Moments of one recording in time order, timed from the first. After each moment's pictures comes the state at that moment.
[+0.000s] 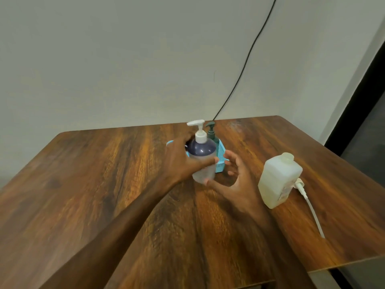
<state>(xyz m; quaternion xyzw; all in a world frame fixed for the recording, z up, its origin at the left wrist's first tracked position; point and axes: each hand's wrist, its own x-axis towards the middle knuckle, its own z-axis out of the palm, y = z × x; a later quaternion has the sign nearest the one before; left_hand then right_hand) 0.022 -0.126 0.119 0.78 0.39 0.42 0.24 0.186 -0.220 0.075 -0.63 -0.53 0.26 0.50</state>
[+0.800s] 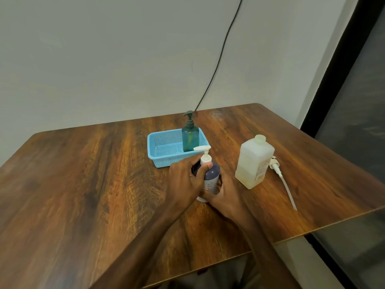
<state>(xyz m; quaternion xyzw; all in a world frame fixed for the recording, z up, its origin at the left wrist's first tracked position) 0.067 -0.200 0.068 0.77 0.37 0.47 0.20 0.186 -0.262 0.037 -0.71 -0.49 0.29 0.42</state>
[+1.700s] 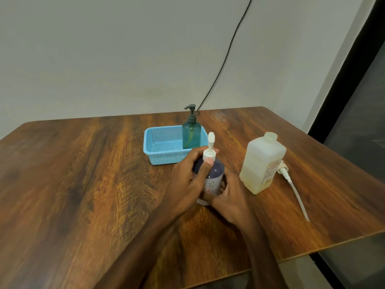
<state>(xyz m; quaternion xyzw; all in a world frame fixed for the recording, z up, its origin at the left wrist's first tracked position) 0.072 -0.199 0.052 0.74 0.27 0.47 0.40 0.192 -0.261 0.039 -0.65 -0.50 0.30 0.49</state>
